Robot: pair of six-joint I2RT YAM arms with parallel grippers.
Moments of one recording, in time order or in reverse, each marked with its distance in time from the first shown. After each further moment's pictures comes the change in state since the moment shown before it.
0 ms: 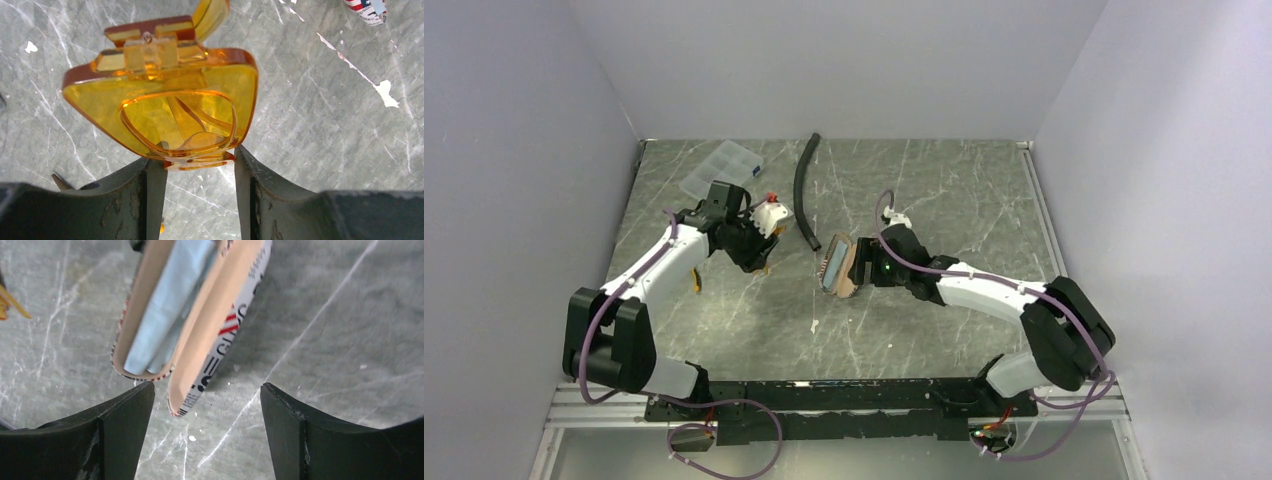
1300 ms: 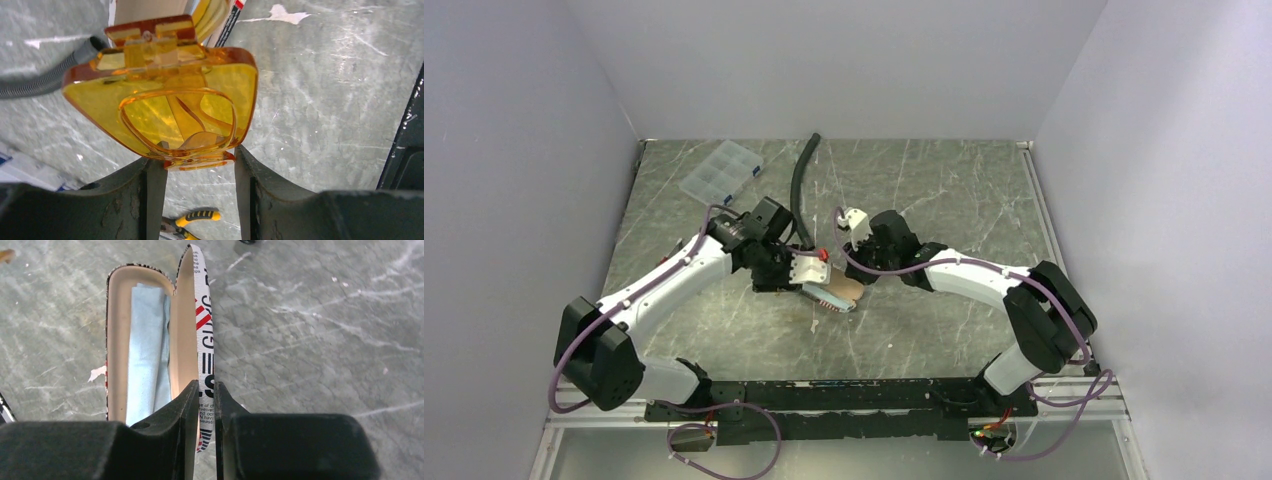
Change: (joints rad) left arm -0.344 -0.064 0.100 -0.293 -0.098 0.430; right arm -0.016 0.123 0.107 0.002 -0.331 -0.666
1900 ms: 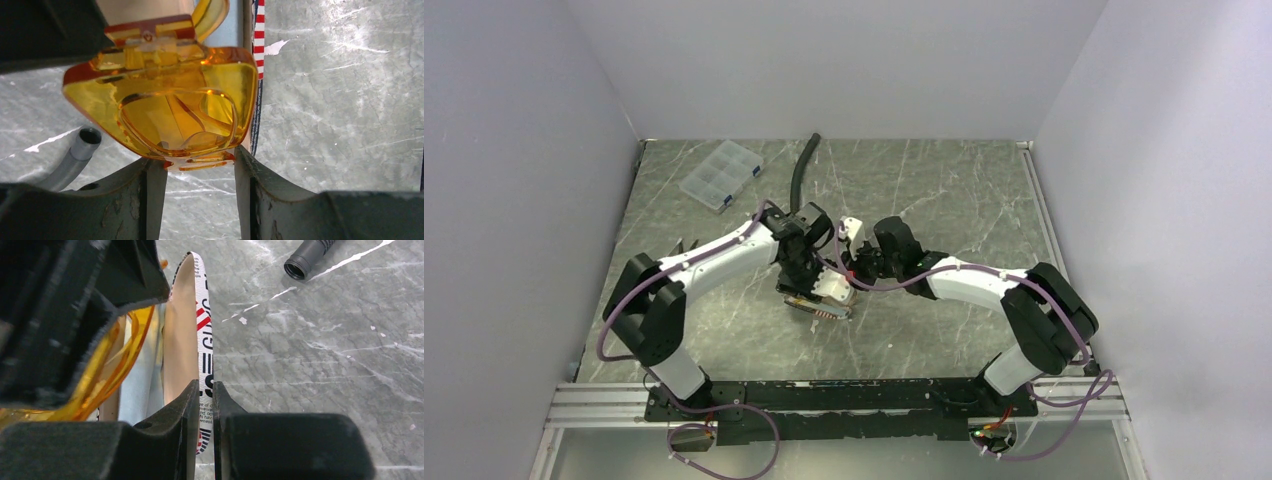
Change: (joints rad) left arm -0.127 0.254 0.125 -0.050 0.047 0.230; right arm 0.002 -0.009 -0.092 0.202 -0.195 -0.114
